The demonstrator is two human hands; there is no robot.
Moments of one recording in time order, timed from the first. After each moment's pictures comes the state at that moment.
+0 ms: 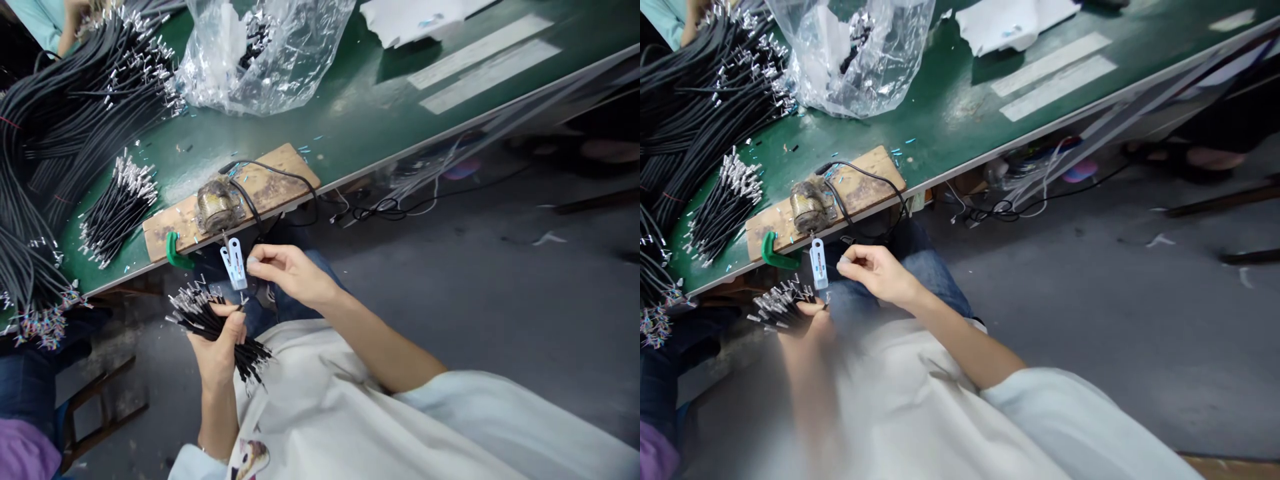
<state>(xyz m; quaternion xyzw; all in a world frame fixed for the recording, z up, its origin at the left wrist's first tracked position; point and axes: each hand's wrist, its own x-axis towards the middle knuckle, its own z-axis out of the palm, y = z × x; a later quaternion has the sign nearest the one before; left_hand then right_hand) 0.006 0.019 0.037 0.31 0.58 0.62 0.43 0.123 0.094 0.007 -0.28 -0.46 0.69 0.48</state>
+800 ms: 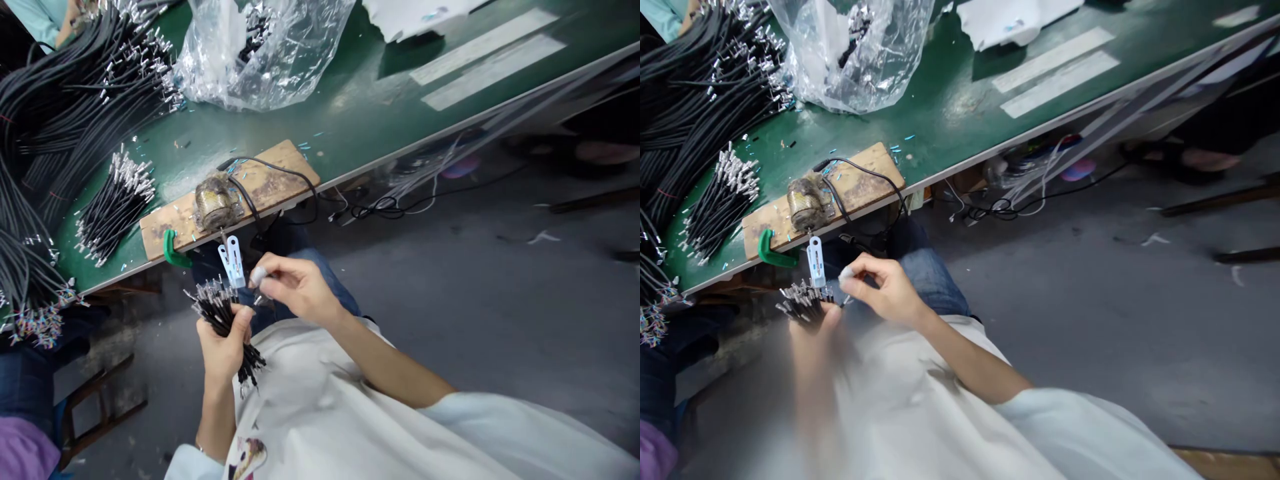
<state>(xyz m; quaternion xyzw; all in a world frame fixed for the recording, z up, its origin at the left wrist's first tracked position) 0.000 0.017 0.028 0.39 0.65 0.50 0.43 0.125 0.072 -0.002 -0.31 -0.50 0.58 0.56</state>
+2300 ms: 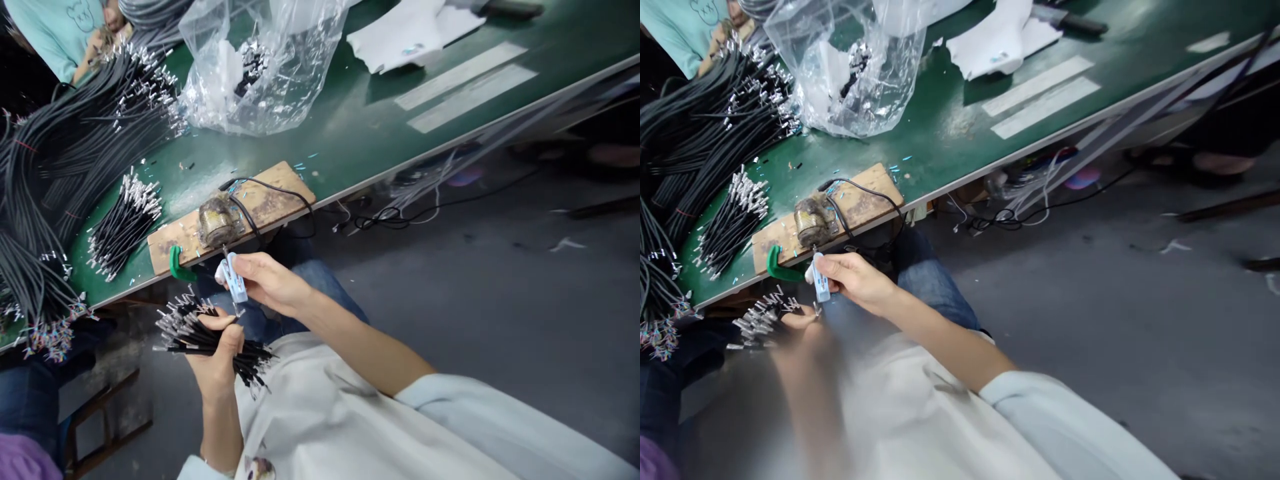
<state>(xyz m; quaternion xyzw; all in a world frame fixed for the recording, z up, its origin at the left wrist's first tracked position) 0.001 0.021 0.047 0.37 0.59 0.59 0.41 0.097 0.110 0.029 -0.16 -0.31 0.82 0.46</state>
